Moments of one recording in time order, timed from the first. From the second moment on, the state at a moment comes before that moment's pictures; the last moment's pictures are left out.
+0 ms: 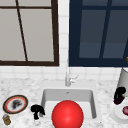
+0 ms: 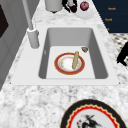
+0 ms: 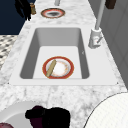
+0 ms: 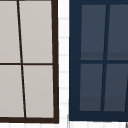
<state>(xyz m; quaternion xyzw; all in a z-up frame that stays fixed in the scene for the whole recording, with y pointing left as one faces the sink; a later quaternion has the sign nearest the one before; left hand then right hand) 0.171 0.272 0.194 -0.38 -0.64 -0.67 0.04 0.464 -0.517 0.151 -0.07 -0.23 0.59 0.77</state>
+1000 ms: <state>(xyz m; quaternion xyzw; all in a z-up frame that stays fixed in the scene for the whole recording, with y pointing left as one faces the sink) 0.171 0.272 0.194 -0.38 -0.64 -0.67 0.04 0.487 -0.498 0.130 0.01 -0.22 0.60 0.77</state>
